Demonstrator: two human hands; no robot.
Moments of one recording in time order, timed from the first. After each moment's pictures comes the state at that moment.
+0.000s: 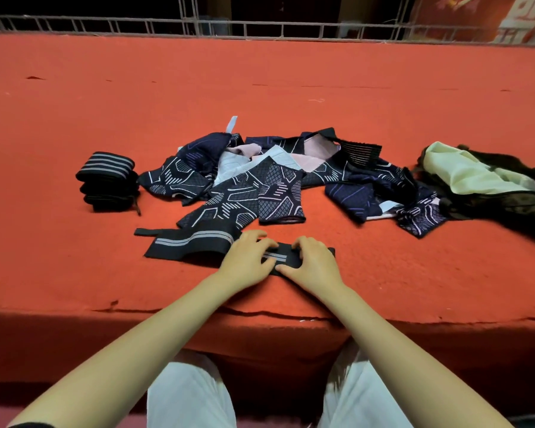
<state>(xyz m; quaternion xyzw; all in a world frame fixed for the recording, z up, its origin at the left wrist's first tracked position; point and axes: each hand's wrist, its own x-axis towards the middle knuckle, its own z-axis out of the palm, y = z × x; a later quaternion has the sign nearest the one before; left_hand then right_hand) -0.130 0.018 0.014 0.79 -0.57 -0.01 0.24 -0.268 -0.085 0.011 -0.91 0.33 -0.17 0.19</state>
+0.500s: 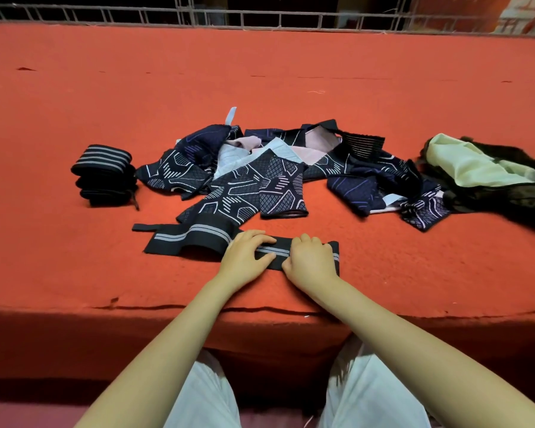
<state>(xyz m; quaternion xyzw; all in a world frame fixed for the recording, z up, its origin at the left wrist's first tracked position) -0.122 0.022 -0.007 0.80 -0.50 -0.07 0.32 -0.252 -0.066 0.016 -0.93 0.34 -0.09 -0.01</state>
